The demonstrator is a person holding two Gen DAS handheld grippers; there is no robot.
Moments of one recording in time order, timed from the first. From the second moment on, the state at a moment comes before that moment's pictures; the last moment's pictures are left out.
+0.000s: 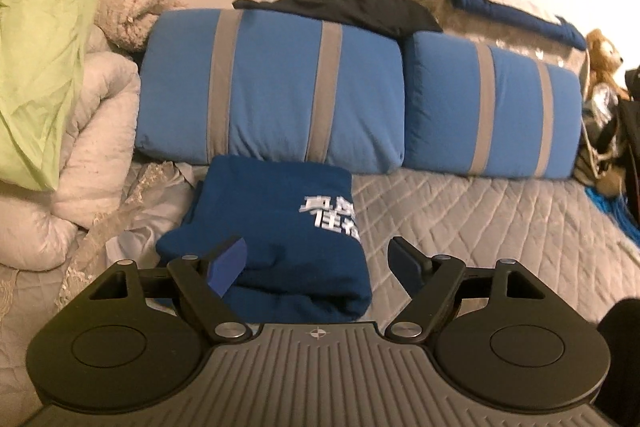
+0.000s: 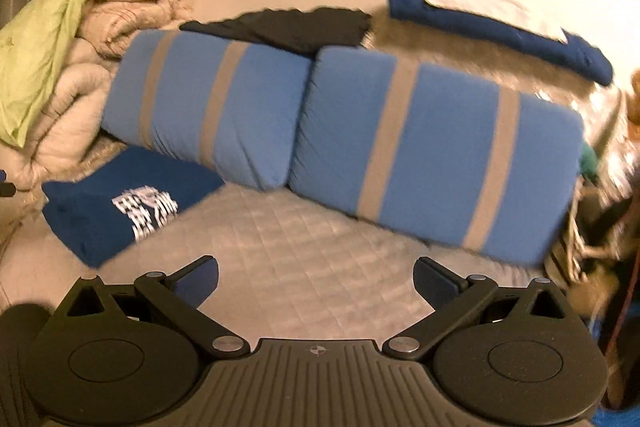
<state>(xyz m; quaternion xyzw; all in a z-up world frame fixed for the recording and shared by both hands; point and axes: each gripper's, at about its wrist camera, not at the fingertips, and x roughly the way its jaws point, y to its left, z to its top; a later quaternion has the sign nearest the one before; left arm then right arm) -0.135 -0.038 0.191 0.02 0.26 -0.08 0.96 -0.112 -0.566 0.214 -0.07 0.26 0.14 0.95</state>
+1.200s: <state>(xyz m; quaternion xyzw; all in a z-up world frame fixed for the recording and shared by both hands) -0.103 -0.004 0.044 0.02 0.35 0.01 0.94 -0.111 -0.686 -0.011 0.01 0.37 -0.03 0.93</state>
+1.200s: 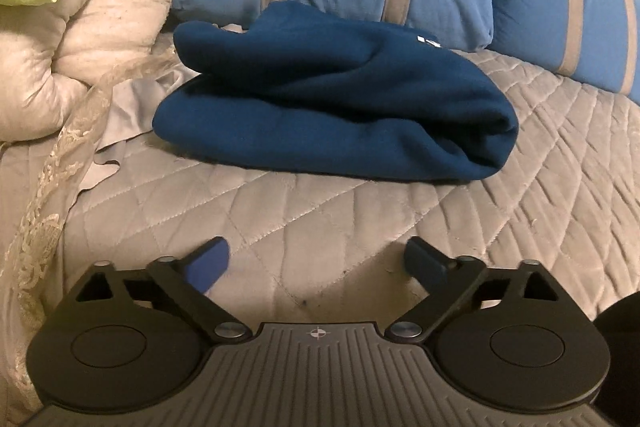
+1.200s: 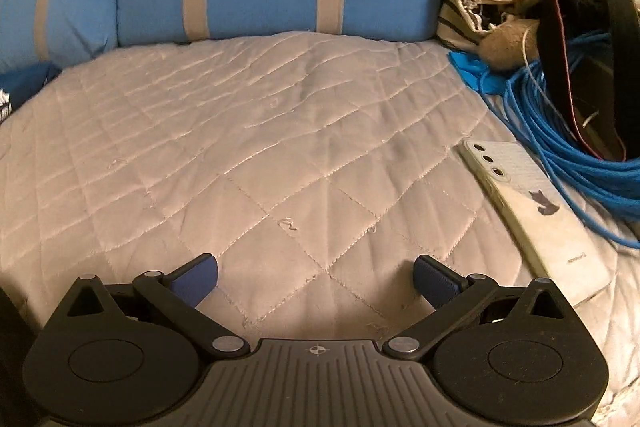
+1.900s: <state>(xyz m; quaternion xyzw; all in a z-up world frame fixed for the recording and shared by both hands) -0.051 -0.004 0.041 0.01 0.37 0.03 0.93 -0.071 -0.691 -0.010 0.03 0.34 -0.05 0.94</state>
